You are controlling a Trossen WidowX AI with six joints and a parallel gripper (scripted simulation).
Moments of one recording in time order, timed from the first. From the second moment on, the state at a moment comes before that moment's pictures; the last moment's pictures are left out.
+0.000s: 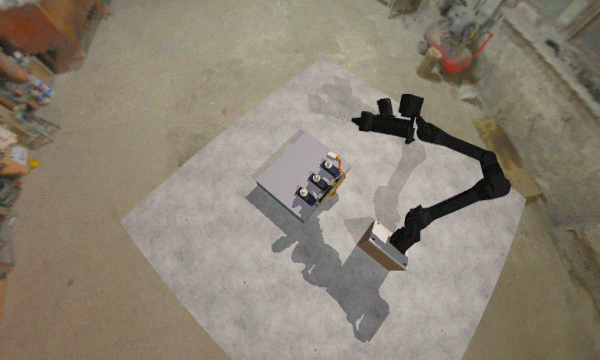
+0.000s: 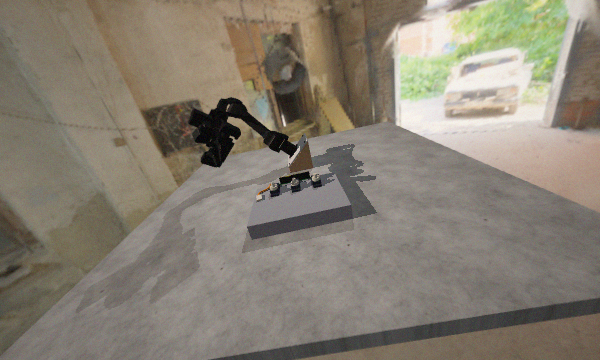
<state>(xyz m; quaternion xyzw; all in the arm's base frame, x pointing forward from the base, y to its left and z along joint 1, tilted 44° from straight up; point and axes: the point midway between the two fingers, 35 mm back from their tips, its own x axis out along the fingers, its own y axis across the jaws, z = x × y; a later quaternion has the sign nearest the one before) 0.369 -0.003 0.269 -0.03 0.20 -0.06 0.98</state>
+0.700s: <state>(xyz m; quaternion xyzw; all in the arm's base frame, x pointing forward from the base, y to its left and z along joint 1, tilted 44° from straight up) 0.394 -0.001 0.188 -0.17 0.47 -0.13 0.85</state>
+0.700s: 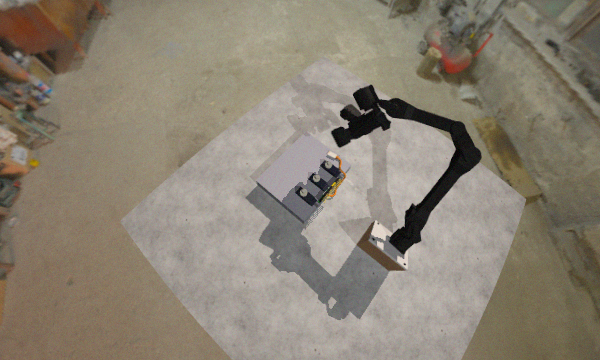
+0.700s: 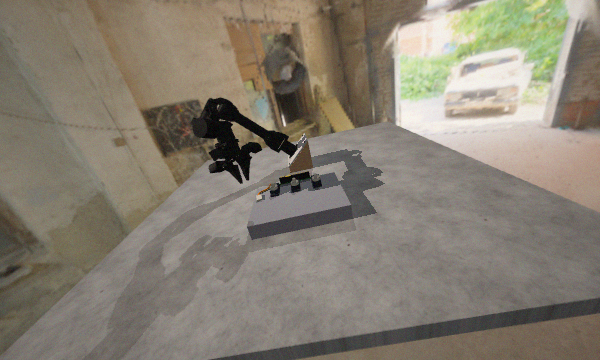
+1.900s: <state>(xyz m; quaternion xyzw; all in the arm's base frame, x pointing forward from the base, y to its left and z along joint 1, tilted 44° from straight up) 0.398 -0.013 0.127 -0.36 0.64 -0.16 0.66</state>
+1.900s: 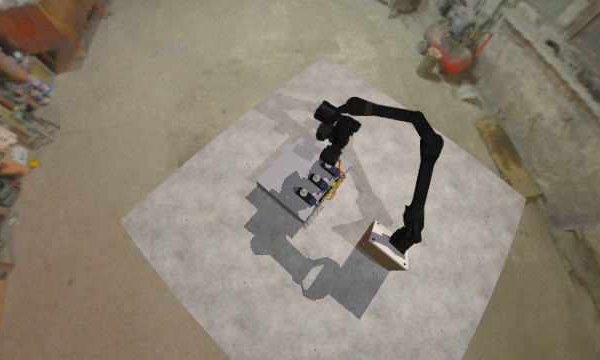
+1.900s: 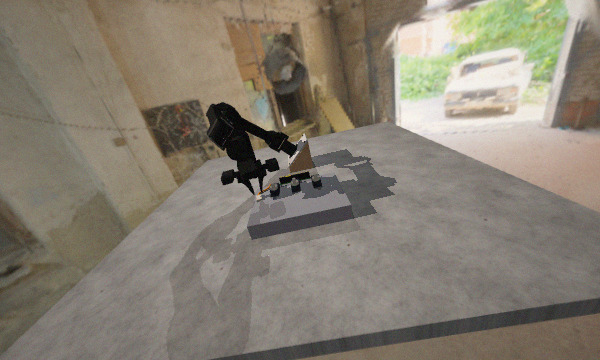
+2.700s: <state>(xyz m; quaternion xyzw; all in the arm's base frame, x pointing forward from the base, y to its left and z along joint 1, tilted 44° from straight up) 0.398 -0.022 0.118 -0.37 0.64 -0.16 0.65</state>
